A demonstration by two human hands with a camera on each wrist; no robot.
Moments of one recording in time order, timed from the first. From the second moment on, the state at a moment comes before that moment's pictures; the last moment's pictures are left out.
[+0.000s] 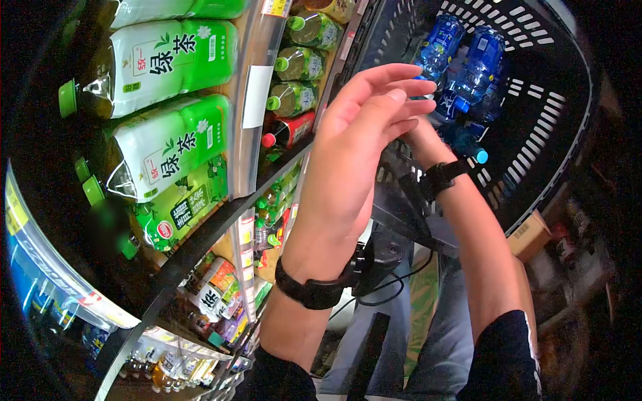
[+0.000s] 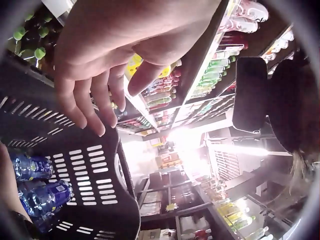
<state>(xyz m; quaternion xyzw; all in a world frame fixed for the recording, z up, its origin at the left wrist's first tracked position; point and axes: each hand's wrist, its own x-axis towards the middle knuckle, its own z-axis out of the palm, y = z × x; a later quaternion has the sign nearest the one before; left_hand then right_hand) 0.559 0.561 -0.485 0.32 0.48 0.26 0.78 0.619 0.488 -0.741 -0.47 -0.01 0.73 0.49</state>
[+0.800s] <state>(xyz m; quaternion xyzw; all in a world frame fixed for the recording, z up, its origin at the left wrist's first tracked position) 0.462 0.552 -0.301 0.72 0.54 0.37 0.22 0.645 0.539 -0.380 -0.20 0.12 0.68 0.69</state>
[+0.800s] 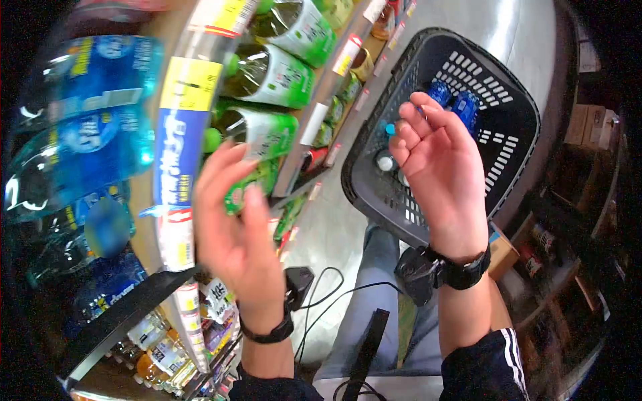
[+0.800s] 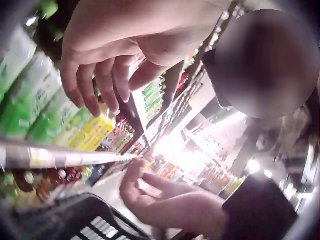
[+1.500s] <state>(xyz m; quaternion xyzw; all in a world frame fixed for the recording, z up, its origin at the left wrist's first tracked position) 0.381 0.582 -0.234 0.54 0.62 0.57 -0.03 0.508 0.611 -0.319 -0.08 0.10 0.69 0.72</state>
